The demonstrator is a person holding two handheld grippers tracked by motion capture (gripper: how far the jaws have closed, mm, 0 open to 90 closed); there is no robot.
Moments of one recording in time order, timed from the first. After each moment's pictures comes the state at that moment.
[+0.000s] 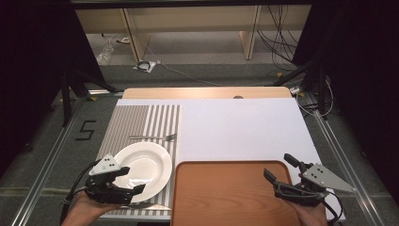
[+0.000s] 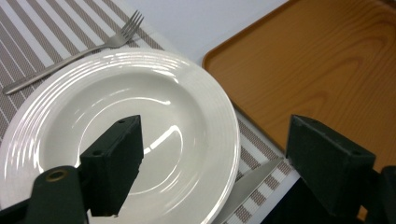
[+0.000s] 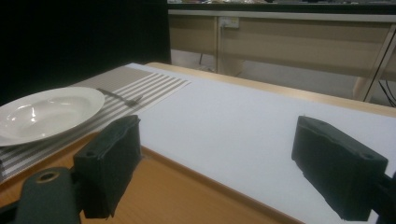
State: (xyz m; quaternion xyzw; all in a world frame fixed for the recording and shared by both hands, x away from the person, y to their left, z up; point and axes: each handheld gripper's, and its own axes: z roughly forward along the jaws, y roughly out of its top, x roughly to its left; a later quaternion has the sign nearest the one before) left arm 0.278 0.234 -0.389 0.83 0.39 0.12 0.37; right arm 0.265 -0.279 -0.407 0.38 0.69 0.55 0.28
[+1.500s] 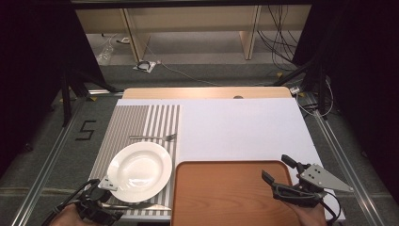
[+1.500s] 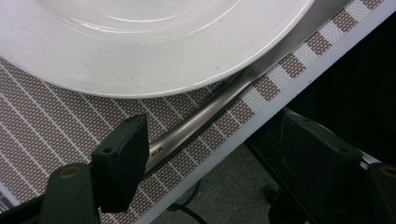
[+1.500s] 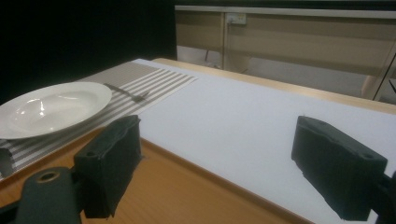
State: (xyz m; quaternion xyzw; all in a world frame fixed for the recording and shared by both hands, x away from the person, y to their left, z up) left arm 0.268 0.269 -0.445 0.90 0.41 0.05 0.15; right arm 0.265 -0.275 -0.408 0.37 0.70 0.55 0.27
